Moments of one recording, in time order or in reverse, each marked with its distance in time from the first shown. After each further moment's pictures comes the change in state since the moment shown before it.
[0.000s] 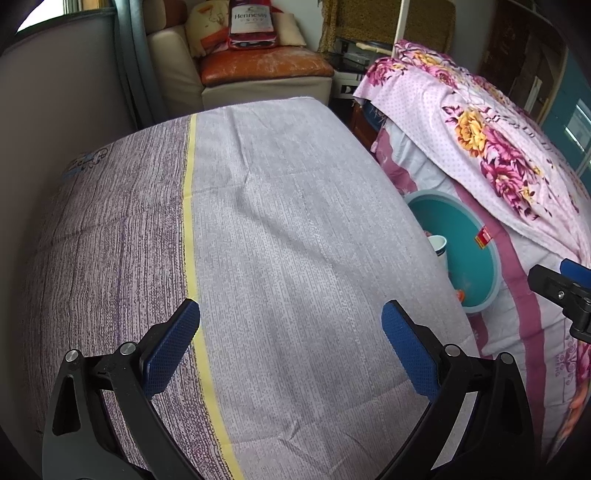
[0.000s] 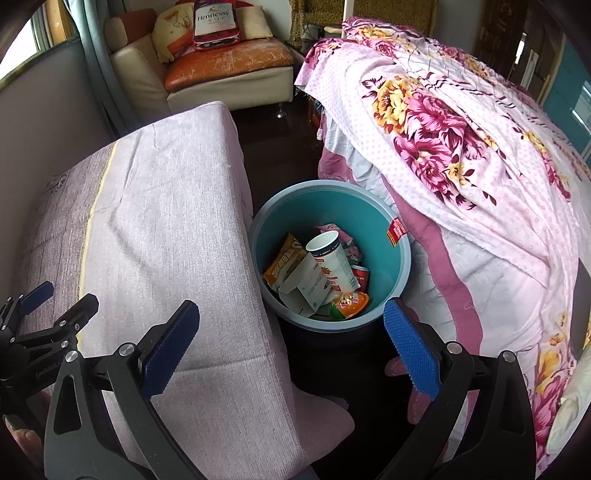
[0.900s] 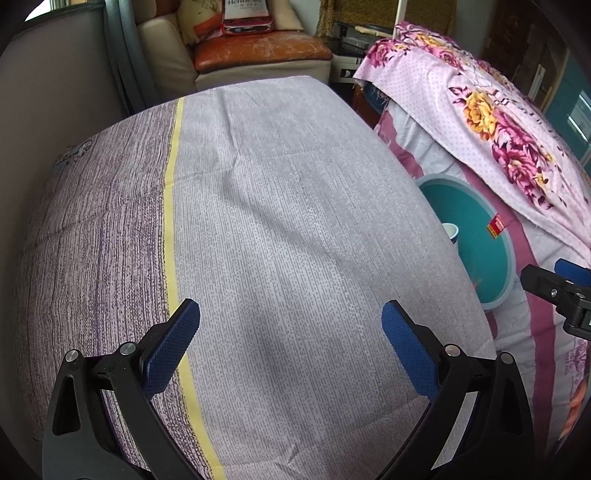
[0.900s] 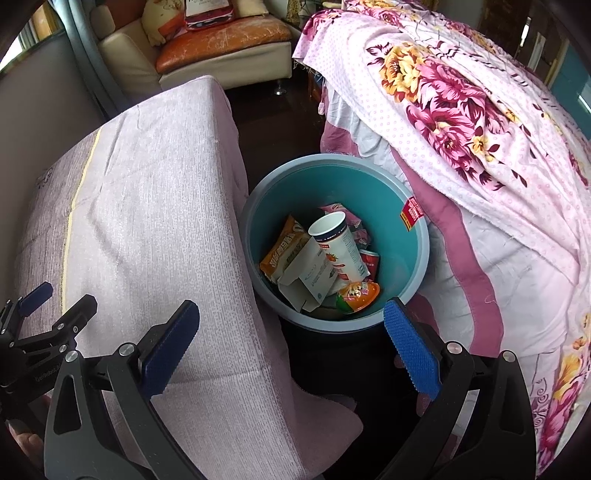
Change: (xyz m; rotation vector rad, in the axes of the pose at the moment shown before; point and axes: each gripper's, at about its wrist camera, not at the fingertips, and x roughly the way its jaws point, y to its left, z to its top) left arm 0.035 -0.004 0.003 0.023 0.054 0.005; right arm 0.046 -0.008 0.004 0.024 0.087 0.019
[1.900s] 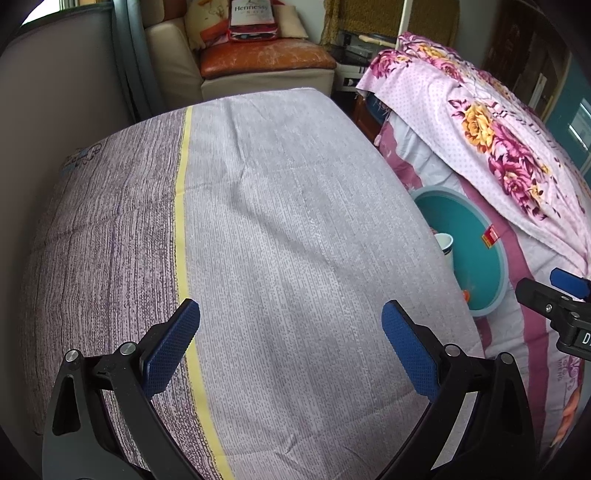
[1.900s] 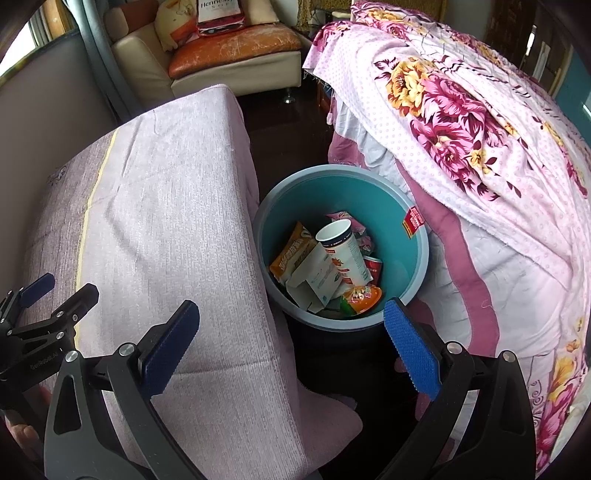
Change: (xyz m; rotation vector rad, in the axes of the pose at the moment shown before) left arm -0.015 0.002 0.002 -0.022 -0.023 0.004; right arm -0.013 0.005 -0.002 -0.022 -0.018 0.024
